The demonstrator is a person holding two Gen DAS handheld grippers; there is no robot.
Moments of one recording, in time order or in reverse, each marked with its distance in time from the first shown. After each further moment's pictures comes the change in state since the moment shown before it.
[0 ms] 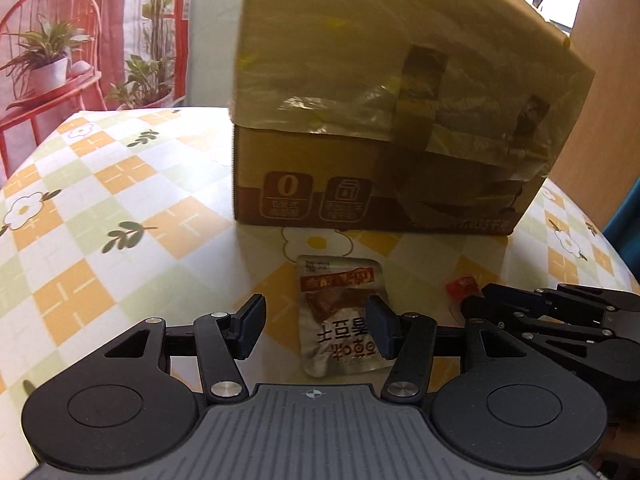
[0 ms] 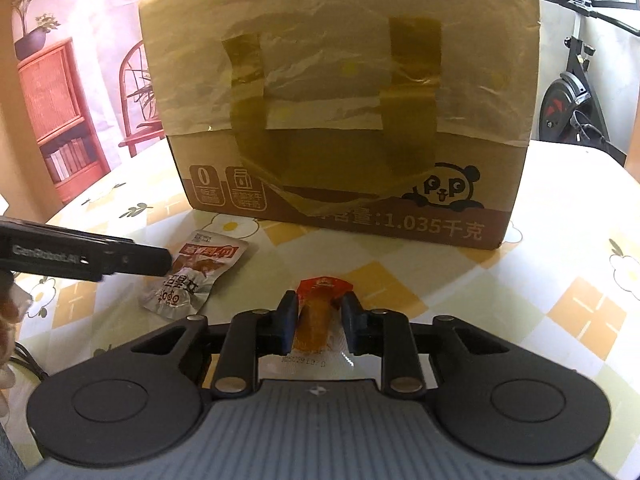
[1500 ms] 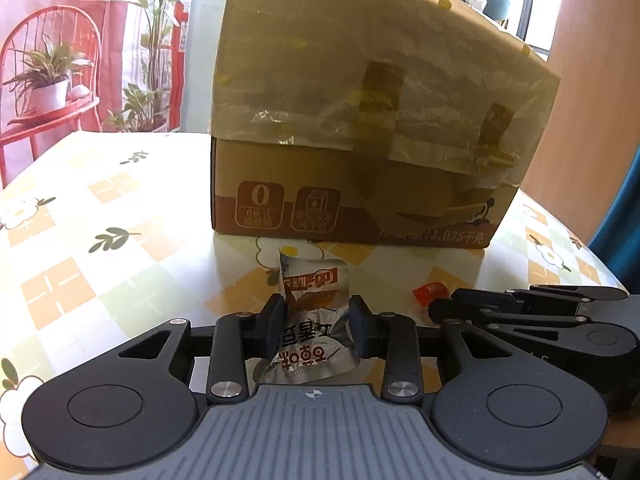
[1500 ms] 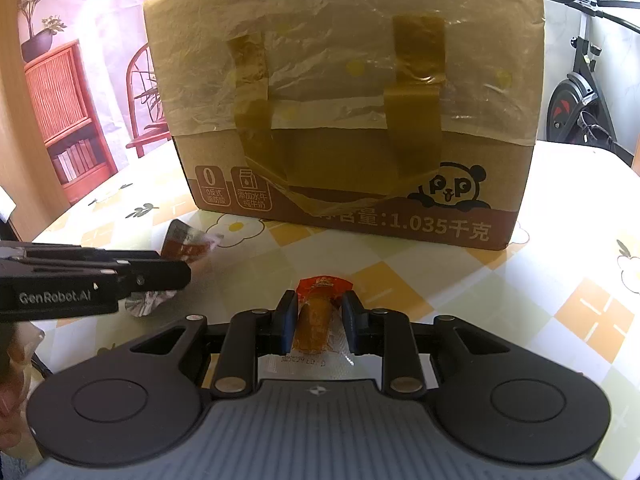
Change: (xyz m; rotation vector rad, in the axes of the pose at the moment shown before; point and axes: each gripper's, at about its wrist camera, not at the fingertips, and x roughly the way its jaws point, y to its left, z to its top) left arm -0.012 -0.018 -0.025 -0.002 -0.133 -0.016; right arm 0.000 -0.001 -0.001 -0.002 -0.004 0.022
